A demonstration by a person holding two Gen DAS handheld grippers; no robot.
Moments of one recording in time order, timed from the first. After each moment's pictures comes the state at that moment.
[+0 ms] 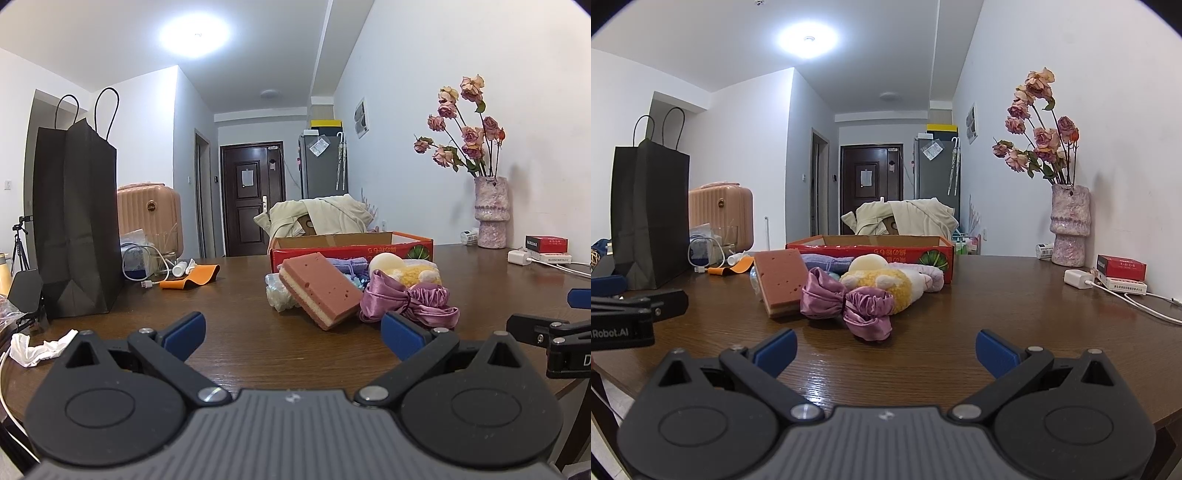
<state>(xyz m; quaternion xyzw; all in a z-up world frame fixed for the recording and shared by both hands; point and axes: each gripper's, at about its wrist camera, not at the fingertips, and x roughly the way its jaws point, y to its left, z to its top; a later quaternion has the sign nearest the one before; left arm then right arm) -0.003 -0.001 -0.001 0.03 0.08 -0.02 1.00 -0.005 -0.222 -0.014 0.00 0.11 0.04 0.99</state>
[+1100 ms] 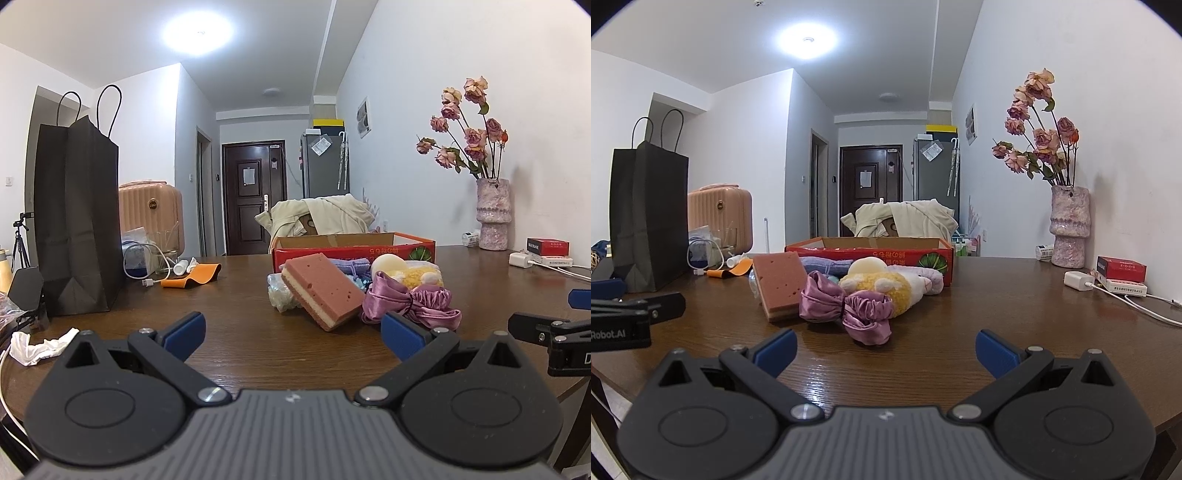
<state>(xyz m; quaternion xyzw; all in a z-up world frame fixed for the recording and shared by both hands) -0.002 0.004 0.002 0.03 0.08 -0.02 1.00 -0.003 -0.222 -0.011 0.00 0.11 0.04 0.99</state>
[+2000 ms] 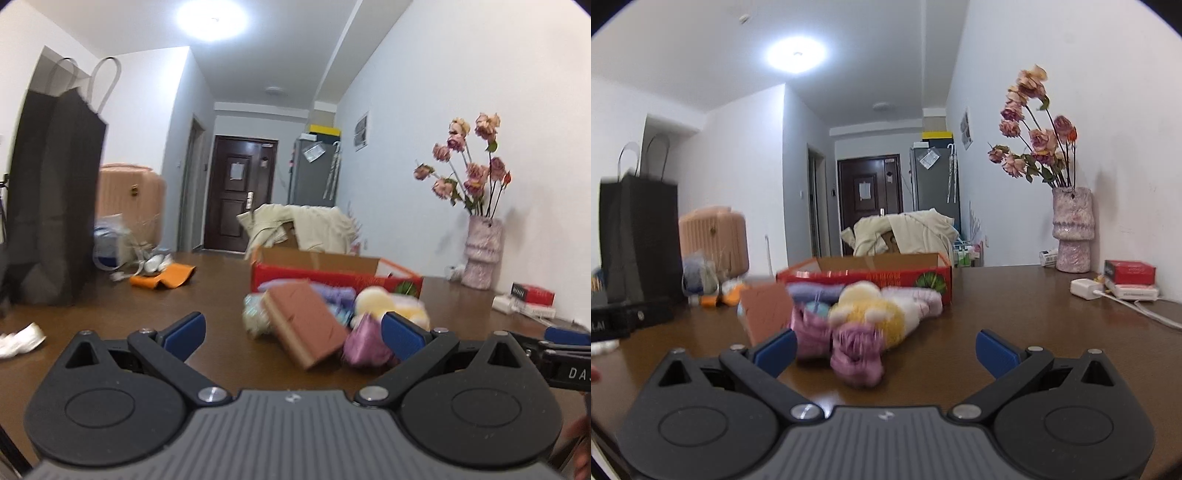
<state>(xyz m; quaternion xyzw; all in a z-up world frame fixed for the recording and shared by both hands) 0.047 0.014 0.028 -0.05 0.08 -0.06 0.99 0.049 -0.247 0.011 0.06 0.10 0.06 0.99</state>
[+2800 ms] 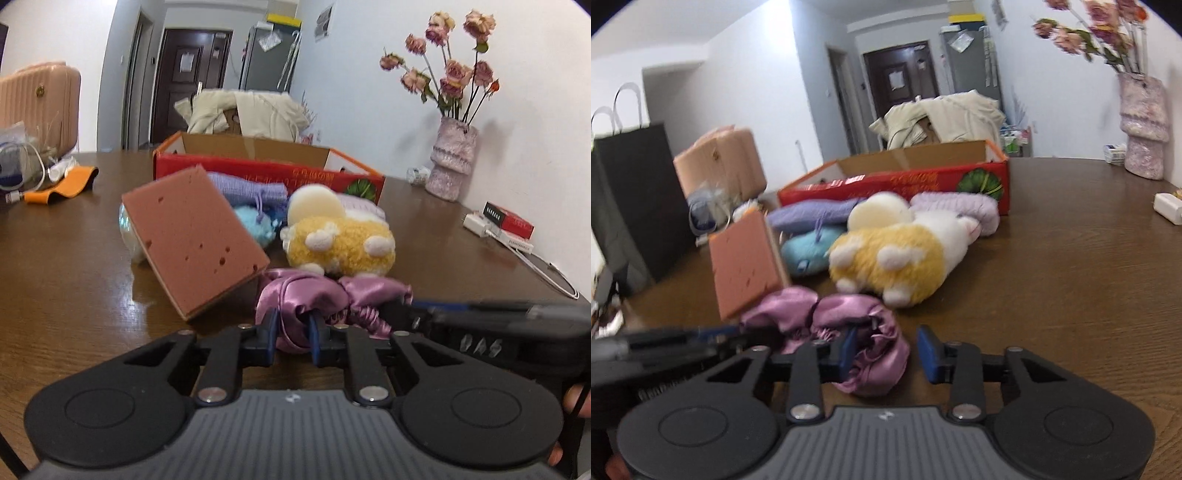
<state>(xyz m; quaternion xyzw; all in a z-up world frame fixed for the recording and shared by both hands) 0.153 -0.045 -0.003 -0.04 0.27 -0.15 0.95 0.170 -0.239 -0.012 0.06 0.30 0.14 0.94</state>
